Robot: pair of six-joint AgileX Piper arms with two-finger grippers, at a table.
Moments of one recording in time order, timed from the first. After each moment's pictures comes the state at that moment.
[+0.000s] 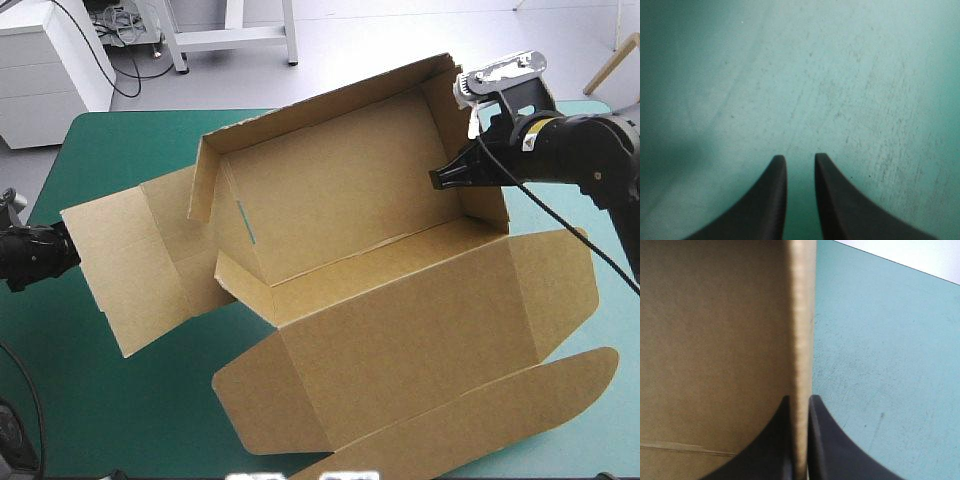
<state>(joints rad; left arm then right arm) 0.55 1.44 -1.08 -0.72 0.96 0.29 0.37 1.38 -1.85 0.00 1.25 -0.06</state>
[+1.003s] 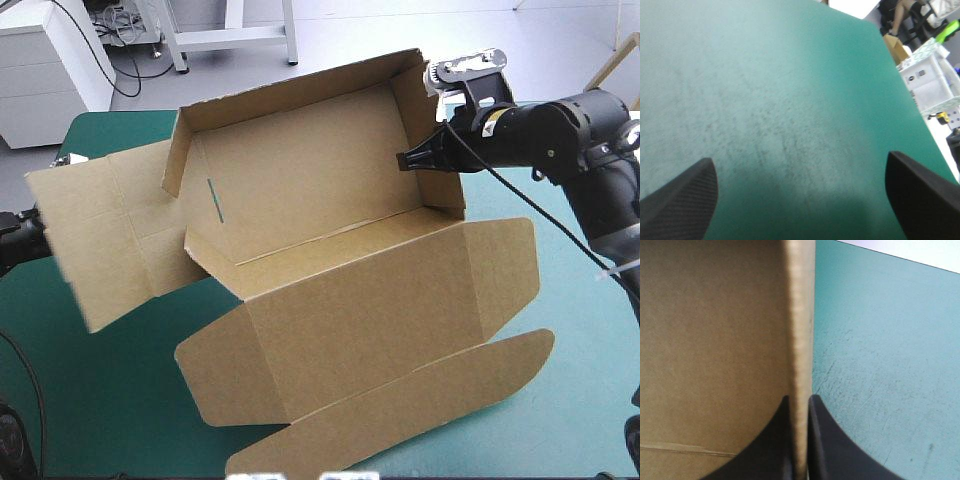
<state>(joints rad) 0.40 1.43 -1.08 -1.22 1.20 0.89 0.37 1.49 -1.85 0.10 1.13 -0.02</state>
